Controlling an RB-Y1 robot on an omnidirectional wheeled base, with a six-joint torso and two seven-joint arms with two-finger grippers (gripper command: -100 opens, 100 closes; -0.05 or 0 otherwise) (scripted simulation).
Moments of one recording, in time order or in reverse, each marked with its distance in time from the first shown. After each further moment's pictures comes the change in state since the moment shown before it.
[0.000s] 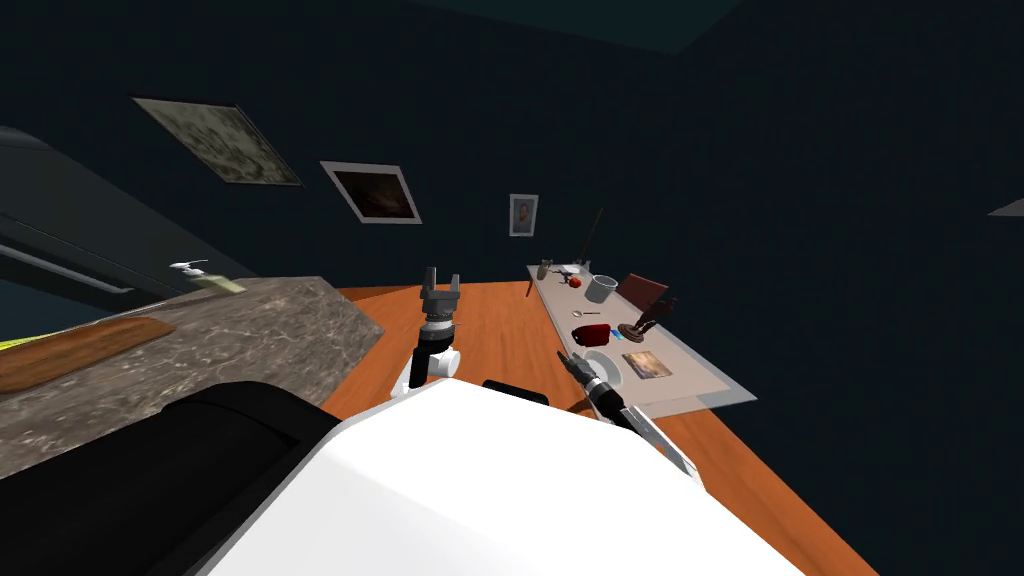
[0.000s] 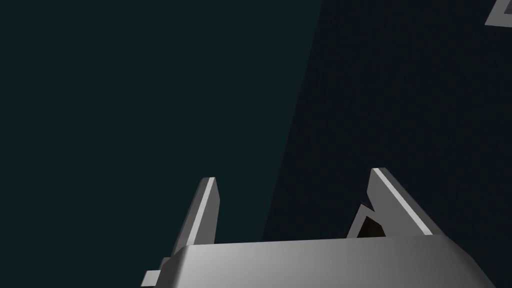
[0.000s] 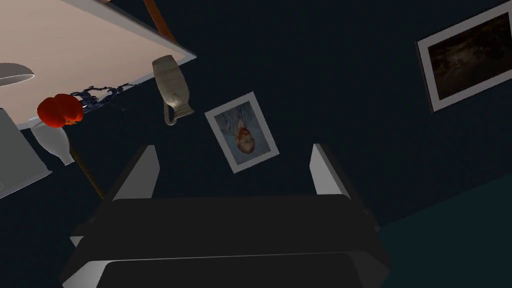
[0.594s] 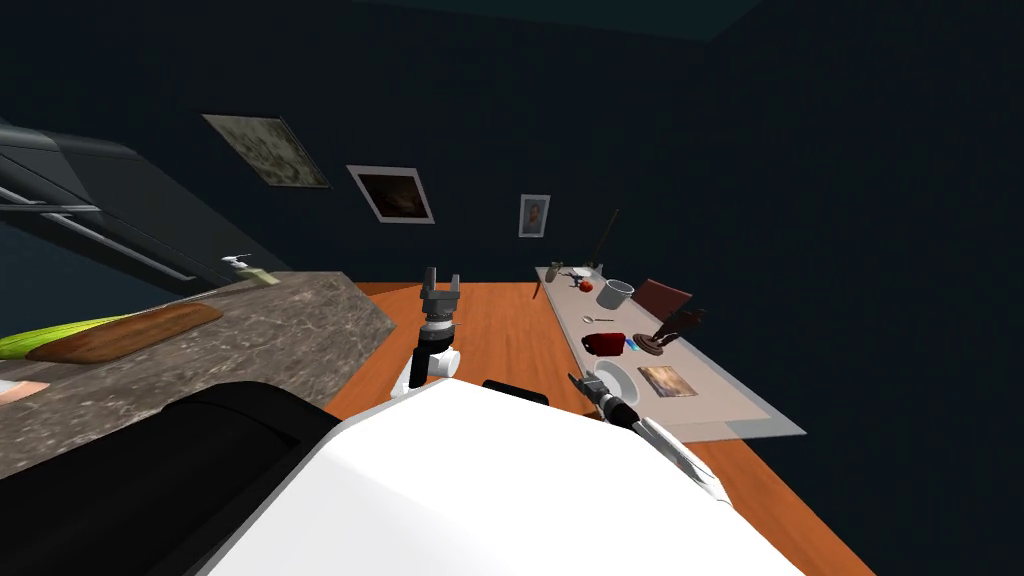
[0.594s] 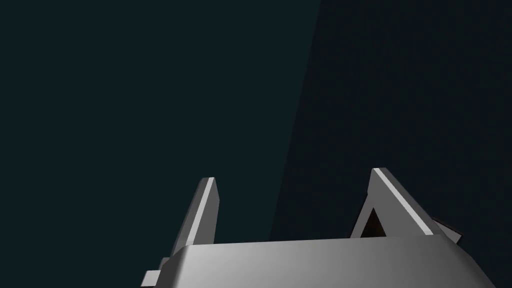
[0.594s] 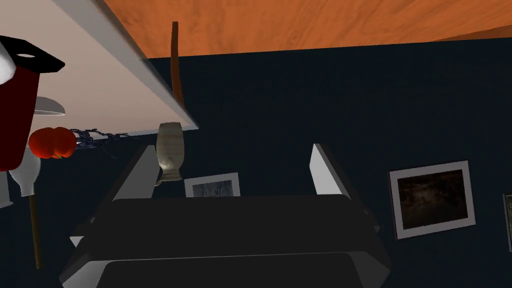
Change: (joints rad) left arm 0.000 0.000 0.000 0.000 0.000 0.000 0.000; right arm -0.047 -0.122 0.109 0.197 0.107 0.067 0.072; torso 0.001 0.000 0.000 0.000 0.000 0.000
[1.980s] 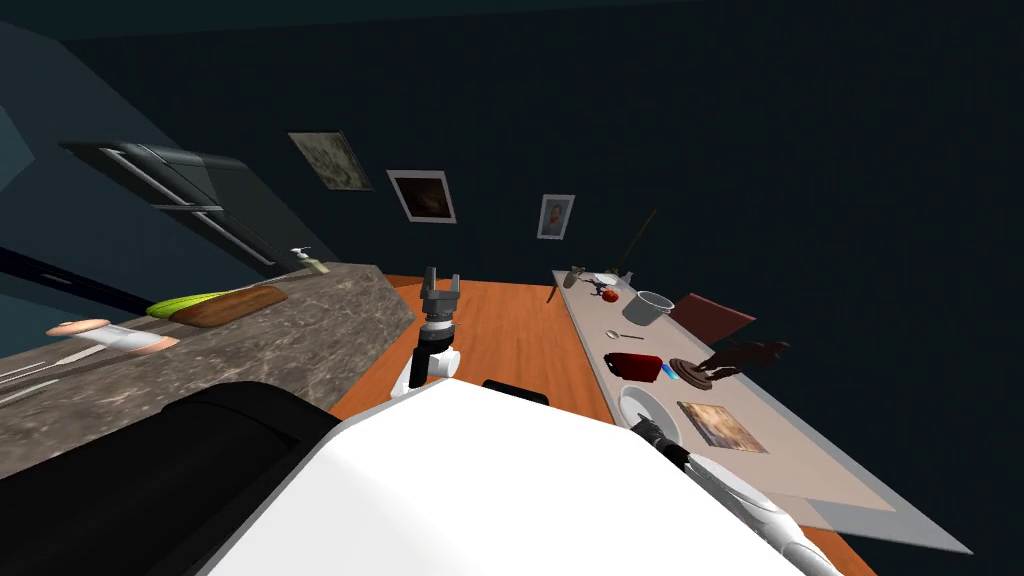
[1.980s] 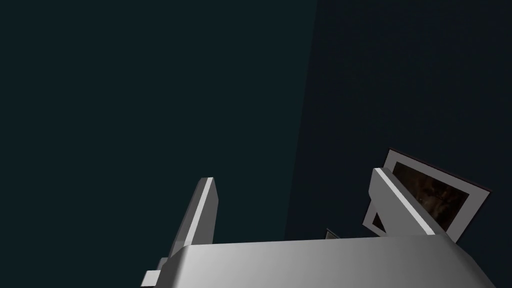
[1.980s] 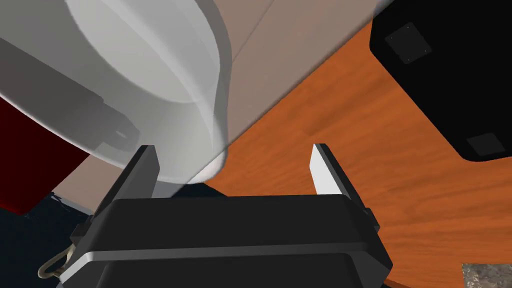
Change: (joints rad) left arm 0.000 0.000 0.000 0.000 0.000 0.000 0.000; right arm -0.074 -0.188 0.228 0.368 0.188 0.126 0.119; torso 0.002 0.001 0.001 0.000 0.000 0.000
